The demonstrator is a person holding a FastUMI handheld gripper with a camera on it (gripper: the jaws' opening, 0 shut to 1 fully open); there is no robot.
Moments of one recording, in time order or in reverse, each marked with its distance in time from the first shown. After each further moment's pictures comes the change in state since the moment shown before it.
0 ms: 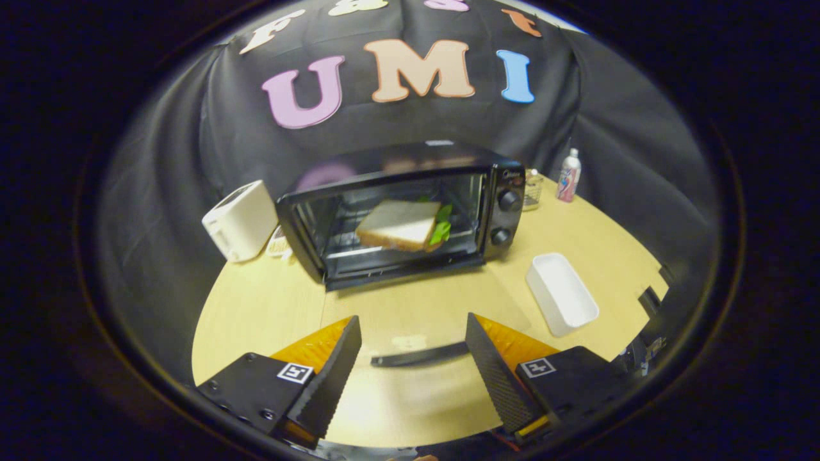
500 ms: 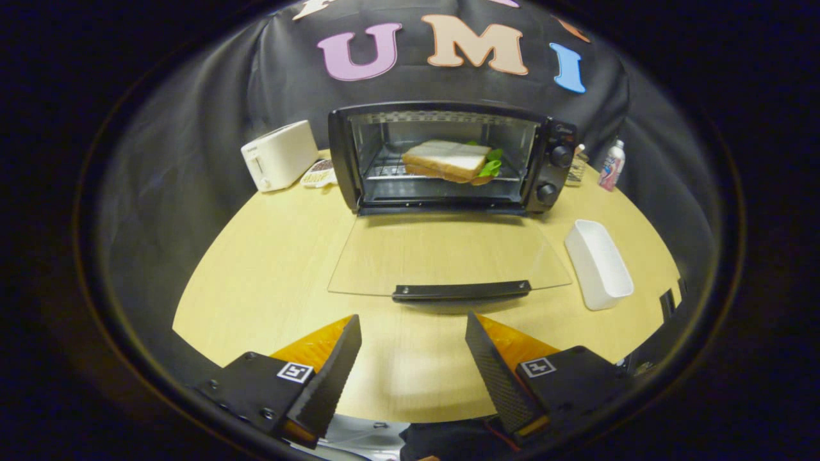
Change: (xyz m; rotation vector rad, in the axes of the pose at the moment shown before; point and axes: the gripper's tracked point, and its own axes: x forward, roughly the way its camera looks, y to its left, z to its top) arm 0.013 0.024 -0.075 -0.158 0.120 0.107
